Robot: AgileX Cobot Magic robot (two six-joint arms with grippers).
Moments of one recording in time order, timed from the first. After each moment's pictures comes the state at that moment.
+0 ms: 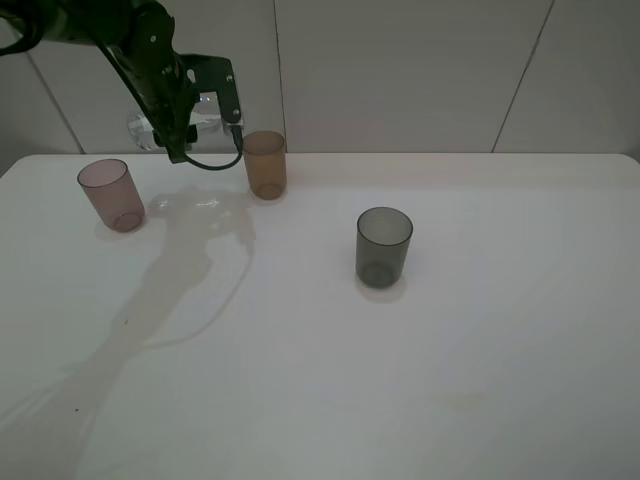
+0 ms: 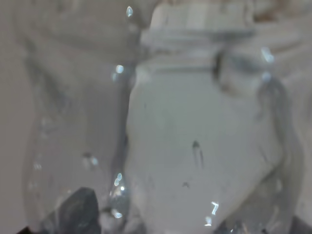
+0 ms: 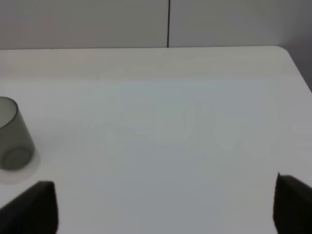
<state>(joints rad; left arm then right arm) -0.33 2.14 -1.63 0.54 0.59 0.65 -0.10 0.00 -0.52 0.00 1.06 -0.03</state>
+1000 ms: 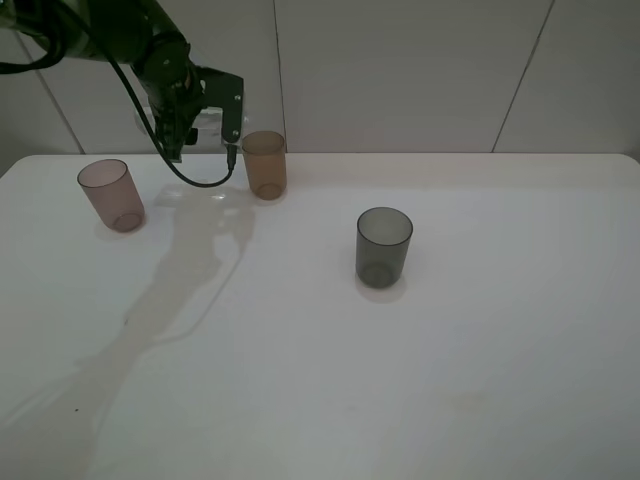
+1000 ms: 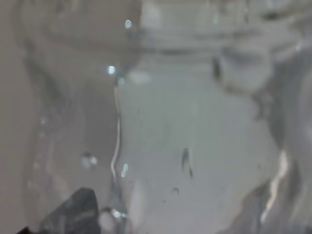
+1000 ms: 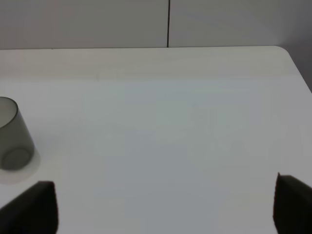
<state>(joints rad) -0.36 2.17 -1.63 0.73 0.52 0.70 -0.10 0.00 -0.52 0.00 1.06 -0.03</state>
